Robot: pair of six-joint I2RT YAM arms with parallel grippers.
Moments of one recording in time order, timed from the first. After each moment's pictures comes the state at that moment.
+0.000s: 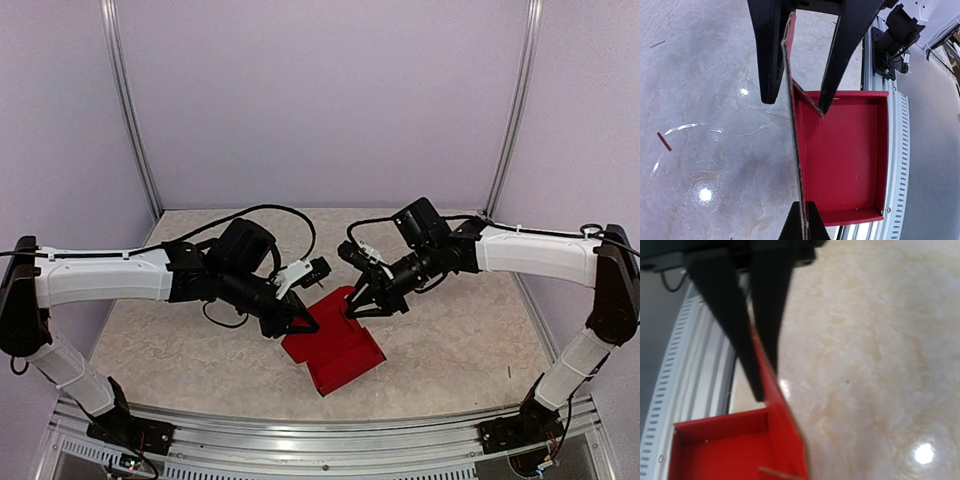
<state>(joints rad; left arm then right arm) -0.93 1.53 1.08 -0.32 0.48 0.04 0.74 1.61 1.17 -0.43 -0.83 -0.42</state>
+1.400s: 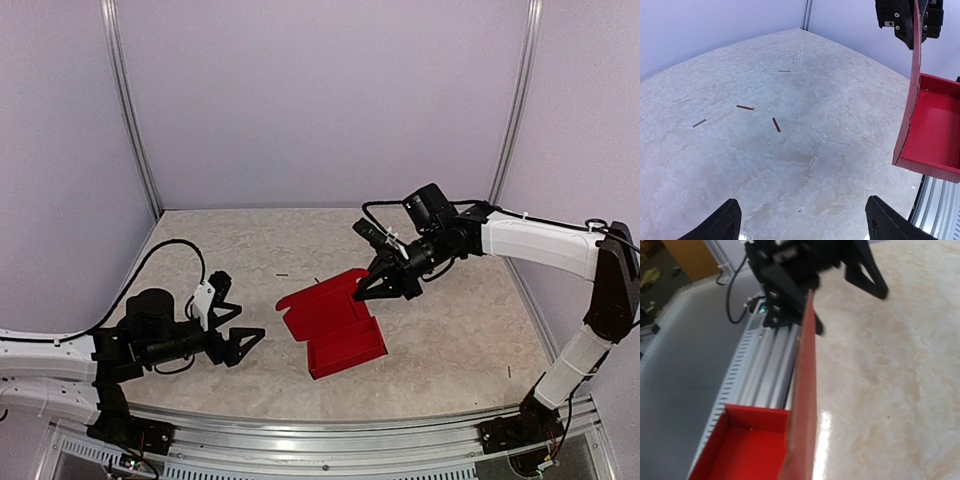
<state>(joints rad) -0.94 0.90 0.31 0.28 -0.04 -0.15 0.65 1.62 1.25 -0.55 -1.09 -0.51</state>
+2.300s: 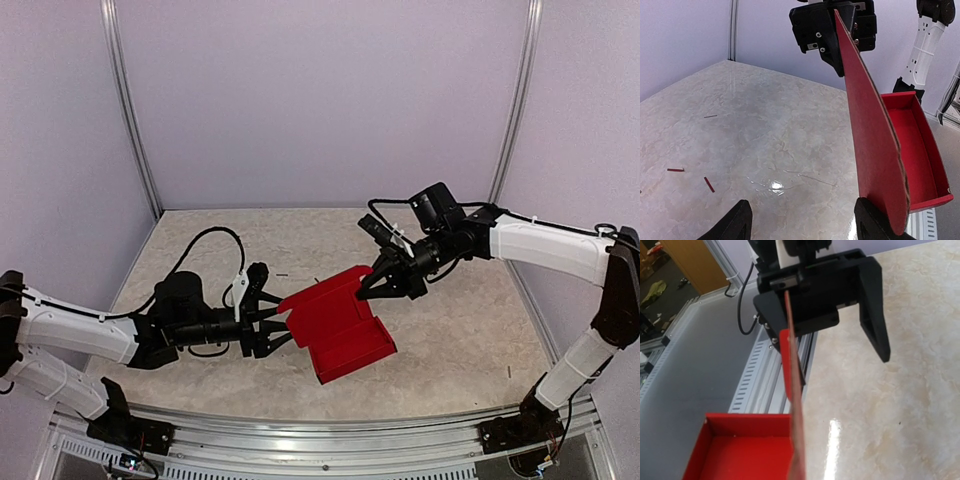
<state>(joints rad) -0.93 1.28 0.44 0.69 0.31 -0.09 0.65 1.57 1.21 -0.50 -1.13 -0.42</state>
